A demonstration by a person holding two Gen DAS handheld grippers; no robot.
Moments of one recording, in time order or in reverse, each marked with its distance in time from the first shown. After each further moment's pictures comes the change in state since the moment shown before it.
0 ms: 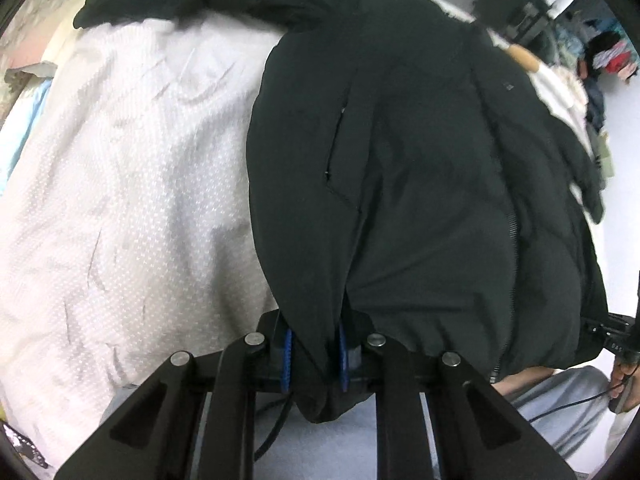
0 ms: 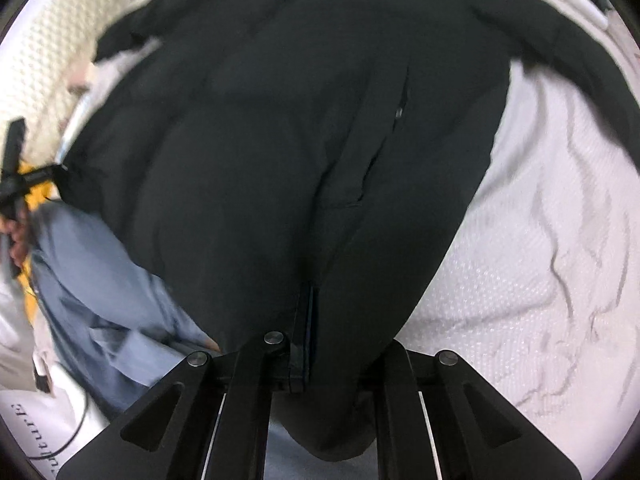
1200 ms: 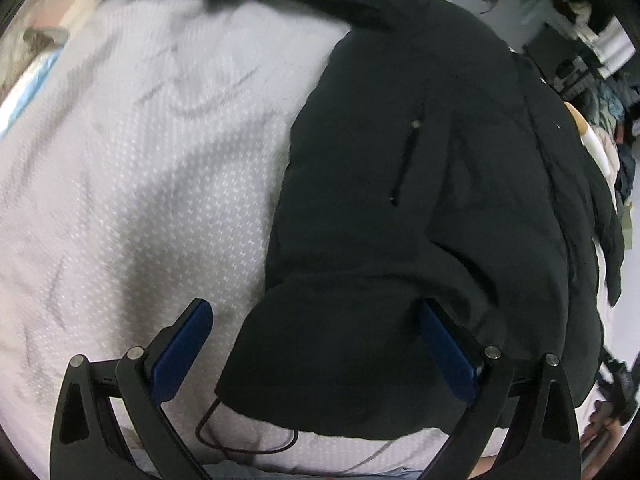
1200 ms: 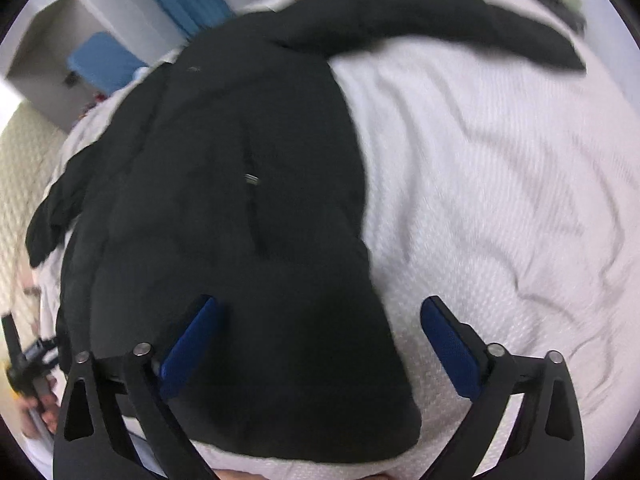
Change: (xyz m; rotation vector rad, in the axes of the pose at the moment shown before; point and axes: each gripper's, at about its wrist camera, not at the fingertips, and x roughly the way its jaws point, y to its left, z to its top) left arm 0.068 0.019 0.048 -0.215 -0.063 0.008; right arm 0.008 -0.101 0.025 0.567 -0.352 -0.037
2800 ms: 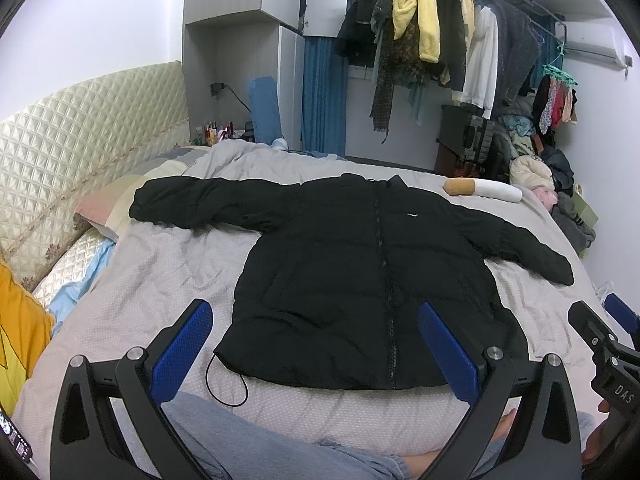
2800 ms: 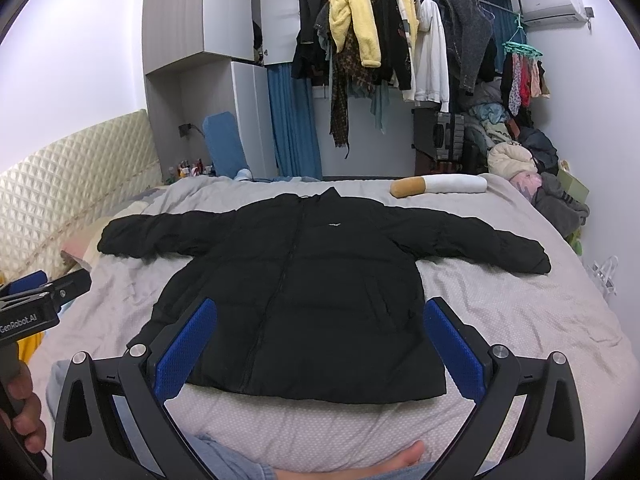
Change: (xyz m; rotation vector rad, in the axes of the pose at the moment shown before) left arm -0.282 -0.132 -0.180 0.313 -0.667 -0.006; right arm -0.227 0.160 -0.151 -0.416 -0.653 0.027
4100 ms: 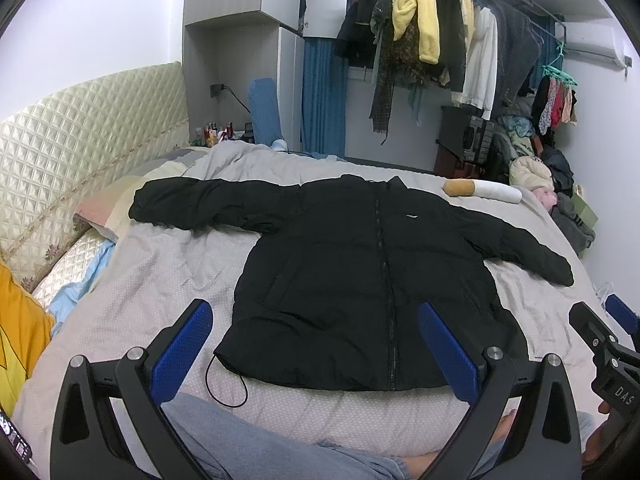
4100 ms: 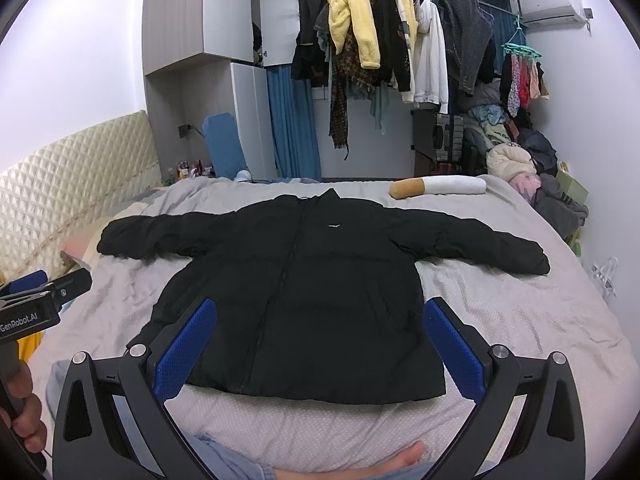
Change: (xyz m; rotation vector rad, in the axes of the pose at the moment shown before) left arm 0.000 -0.005 0.000 -0.001 -0.008 0.007; right arm -0.001 -0.001 -0.004 0.002 -0.007 -0.008
